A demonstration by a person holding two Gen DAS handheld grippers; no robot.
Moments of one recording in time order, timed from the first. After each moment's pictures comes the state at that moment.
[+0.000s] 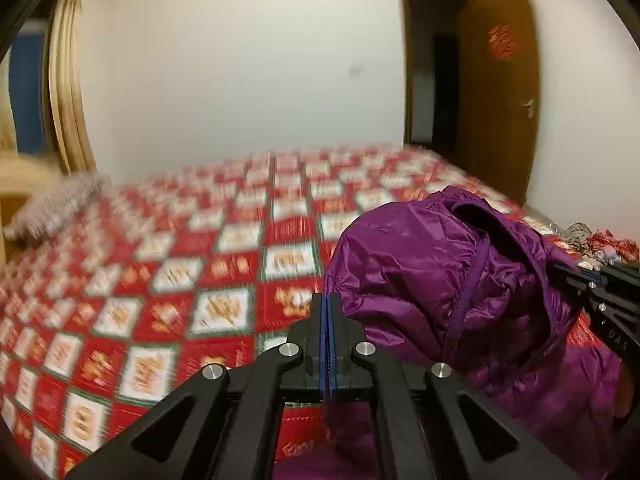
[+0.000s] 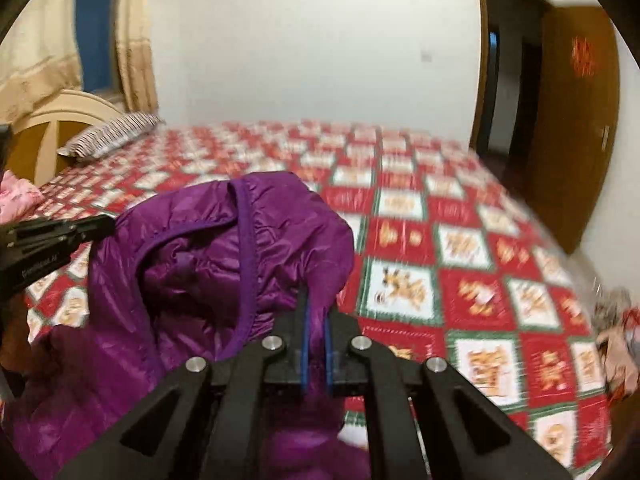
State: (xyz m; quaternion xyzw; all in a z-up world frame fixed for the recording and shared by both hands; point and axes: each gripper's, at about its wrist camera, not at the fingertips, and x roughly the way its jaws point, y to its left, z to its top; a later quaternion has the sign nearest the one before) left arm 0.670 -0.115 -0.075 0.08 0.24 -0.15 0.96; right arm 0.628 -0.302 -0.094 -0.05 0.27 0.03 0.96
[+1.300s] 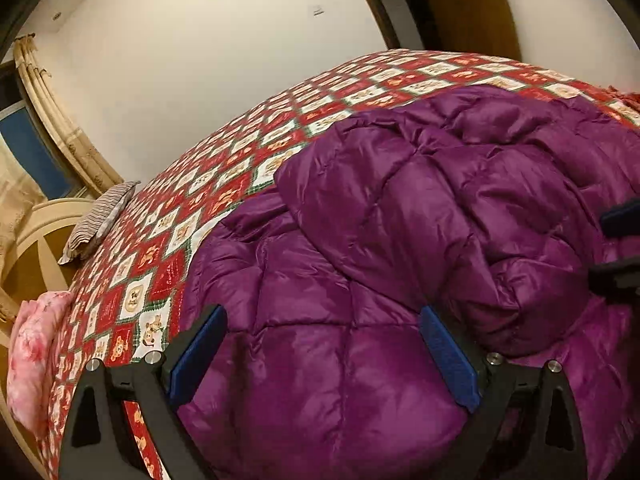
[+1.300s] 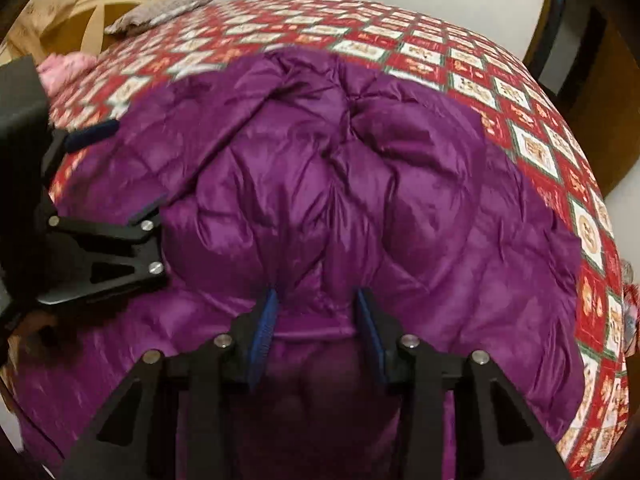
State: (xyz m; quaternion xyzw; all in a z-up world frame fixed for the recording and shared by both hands) left arm 0.485 -0.127 -0.191 0.25 0.33 -0.10 0.91; right arm 0.476 -0.229 -0.187 -0.07 0.51 0.10 0.85
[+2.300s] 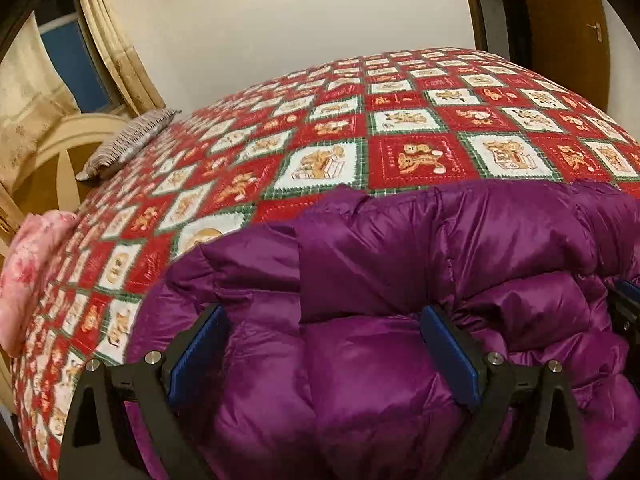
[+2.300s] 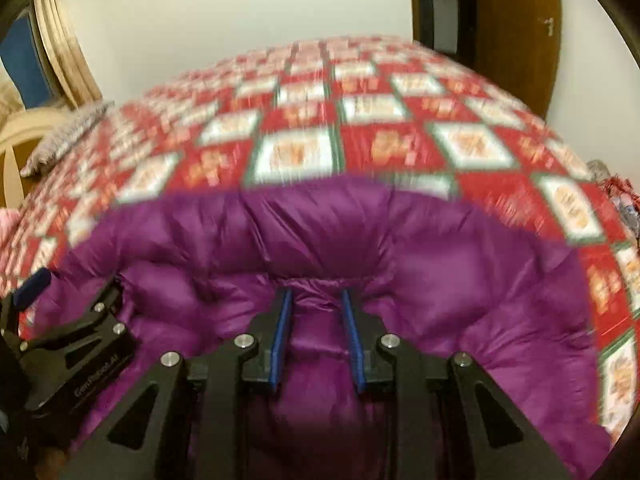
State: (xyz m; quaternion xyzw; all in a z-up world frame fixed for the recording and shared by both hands) left arm 0.602 -0.154 -0.196 0.13 0.38 0.03 0.91; right arm 0.564 -0.277 -0.197 0.10 0.41 -0.06 0.90
